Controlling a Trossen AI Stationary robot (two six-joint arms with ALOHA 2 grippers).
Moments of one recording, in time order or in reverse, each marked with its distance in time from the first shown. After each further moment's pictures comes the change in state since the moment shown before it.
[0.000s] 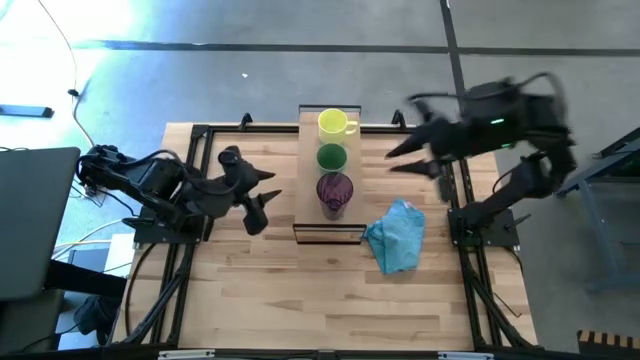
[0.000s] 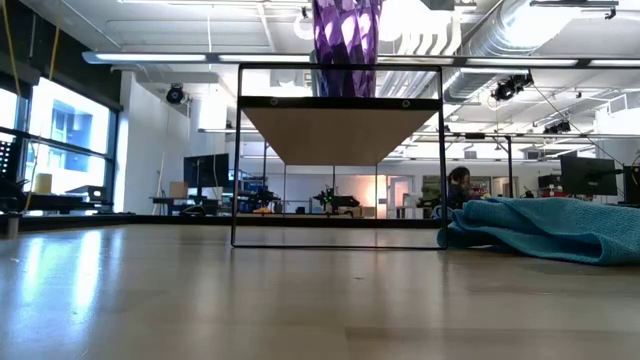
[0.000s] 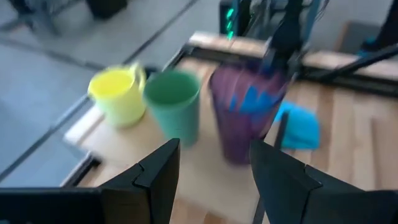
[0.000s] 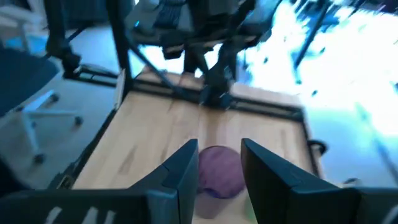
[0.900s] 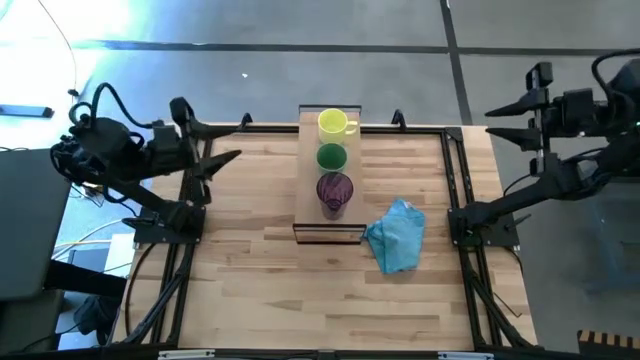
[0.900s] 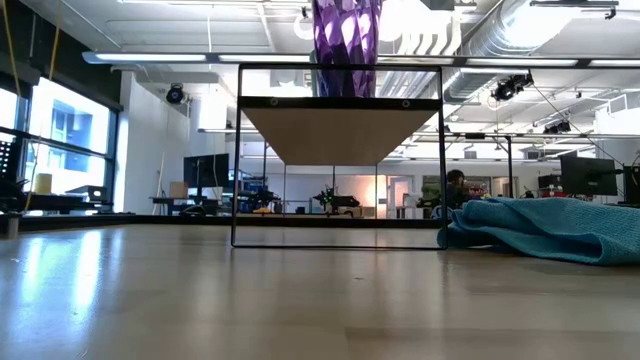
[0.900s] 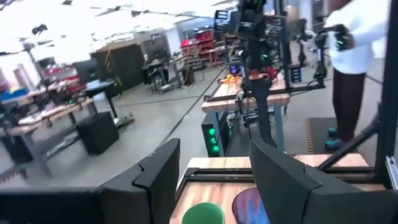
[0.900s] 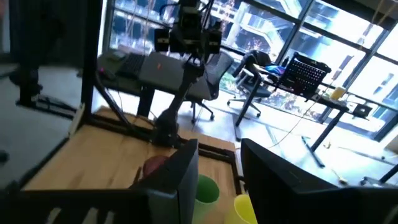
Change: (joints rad) left arm 0.000 -0.265 0.020 0.432 0.077 0.637; right arm 0.002 -0.346 -0.003 -0.025 0.139 -0.175
